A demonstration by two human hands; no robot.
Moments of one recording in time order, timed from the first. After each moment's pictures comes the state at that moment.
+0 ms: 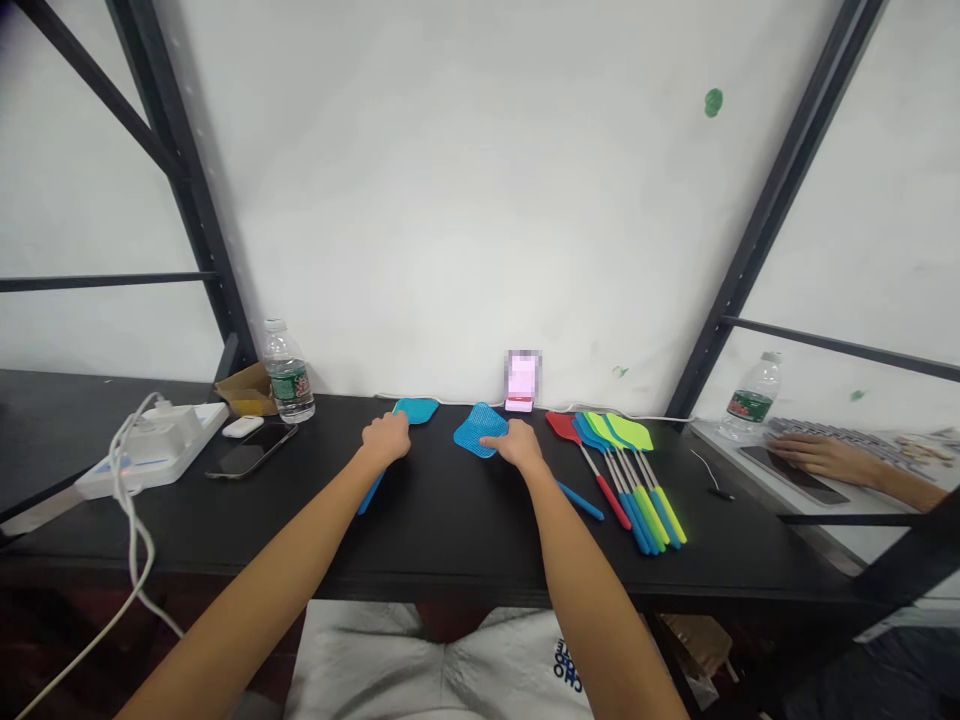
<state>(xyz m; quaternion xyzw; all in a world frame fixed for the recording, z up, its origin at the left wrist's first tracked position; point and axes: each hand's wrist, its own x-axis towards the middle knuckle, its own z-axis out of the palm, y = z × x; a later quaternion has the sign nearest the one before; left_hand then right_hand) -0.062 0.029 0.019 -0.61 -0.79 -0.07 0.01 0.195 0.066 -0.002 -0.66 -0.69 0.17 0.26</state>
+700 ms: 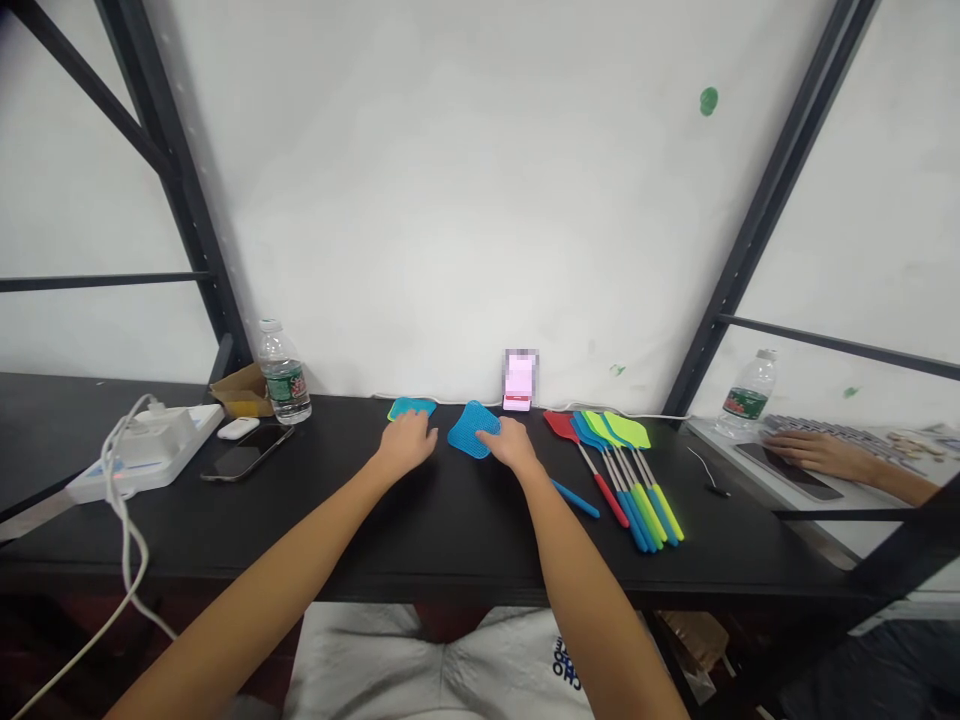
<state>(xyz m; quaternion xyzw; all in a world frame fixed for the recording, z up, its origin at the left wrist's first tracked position) -0.026 0.005 0.024 -0.70 -0.70 -0.16 0.07 0.187 0.059 0.002 -0.60 -0.71 0.18 0.31</state>
